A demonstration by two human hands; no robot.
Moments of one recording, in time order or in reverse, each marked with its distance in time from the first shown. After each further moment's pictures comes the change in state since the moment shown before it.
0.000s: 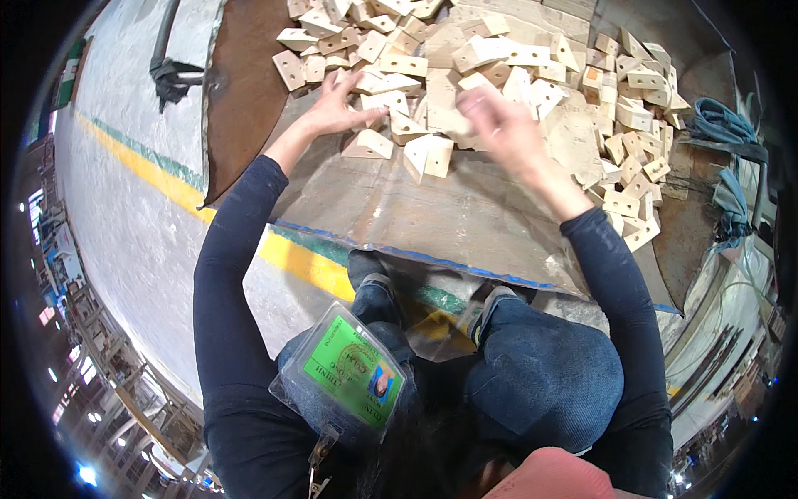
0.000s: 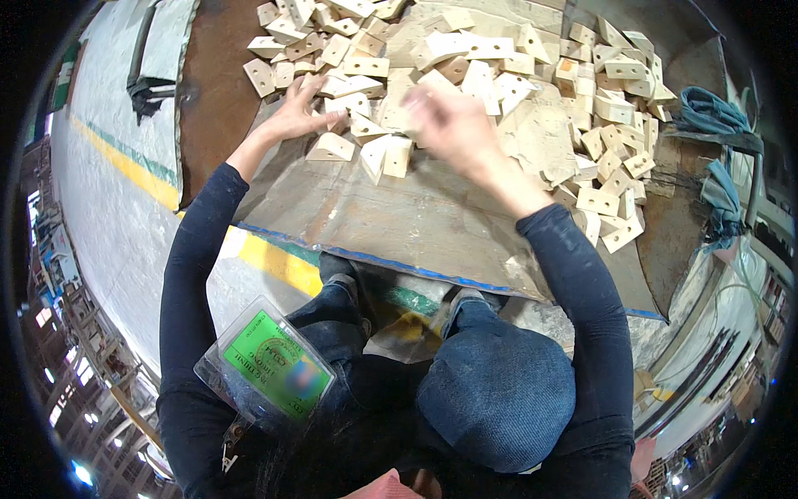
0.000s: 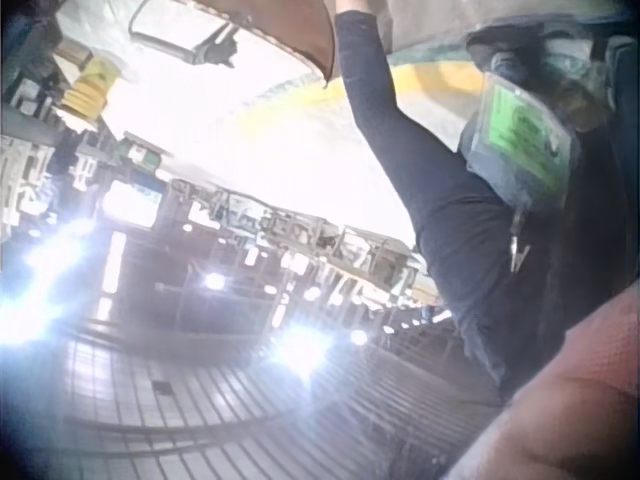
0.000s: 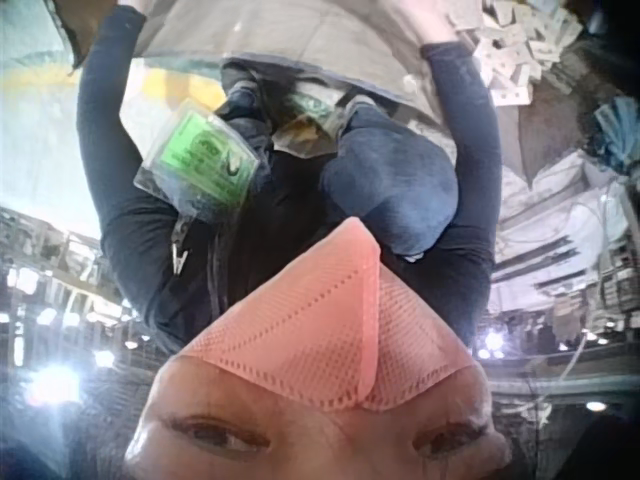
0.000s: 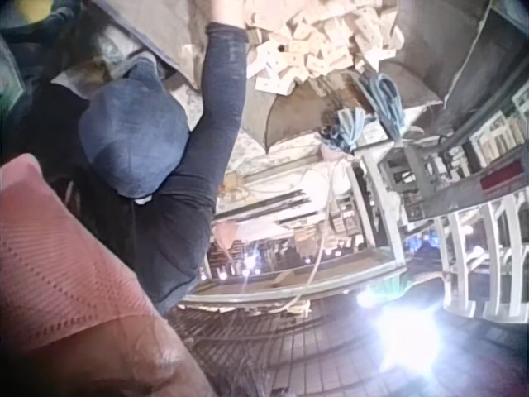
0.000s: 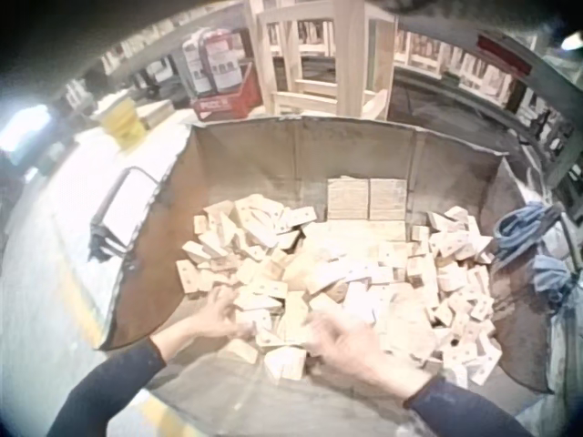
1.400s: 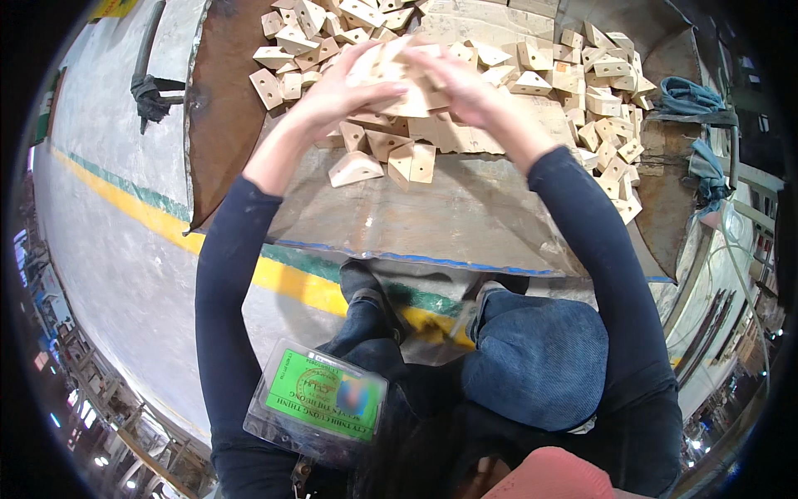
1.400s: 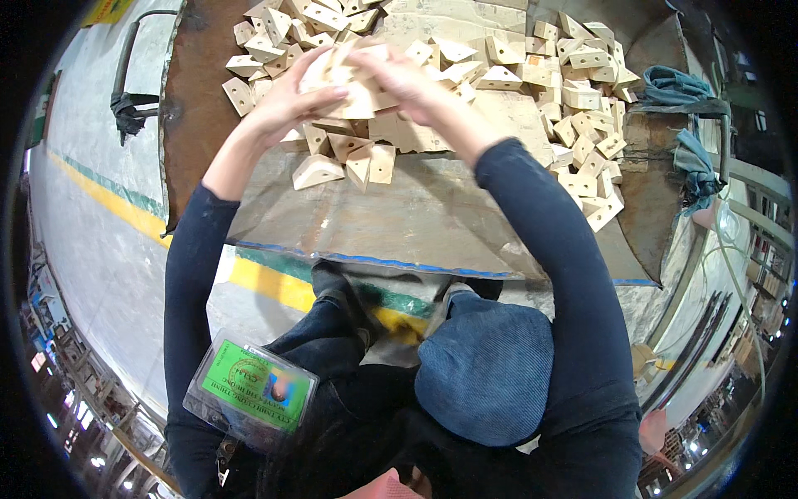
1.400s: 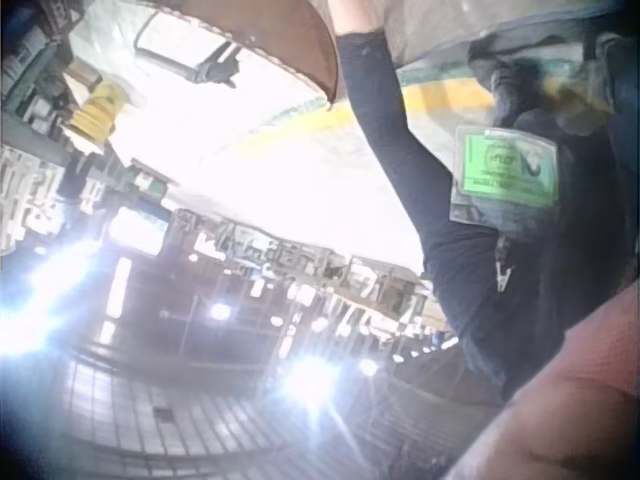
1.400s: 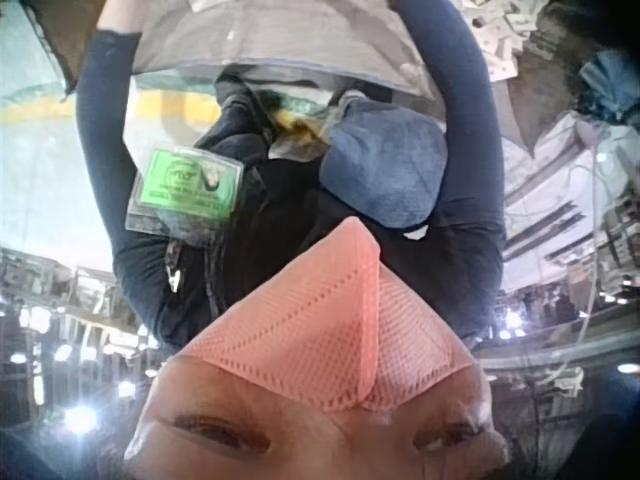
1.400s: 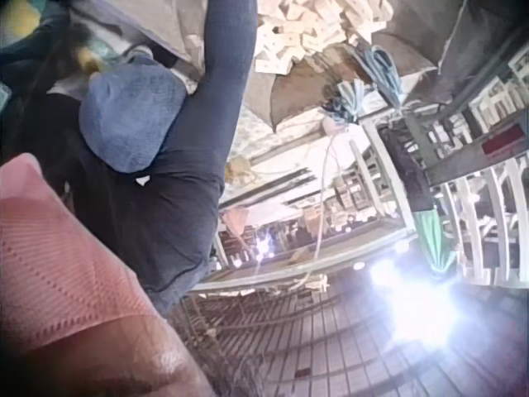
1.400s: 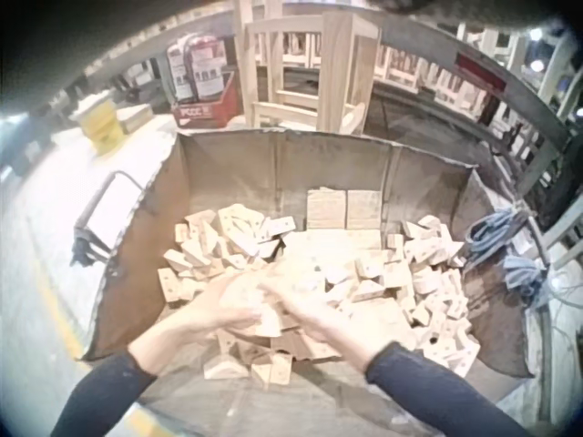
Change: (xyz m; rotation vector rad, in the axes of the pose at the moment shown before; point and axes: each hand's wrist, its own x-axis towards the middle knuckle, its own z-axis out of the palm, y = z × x) left_hand -0.034 0.122 -0.060 -0.970 -0.161 0.155; right_hand 0.074 -0.020 0.015 0.719 -0.033 0.468
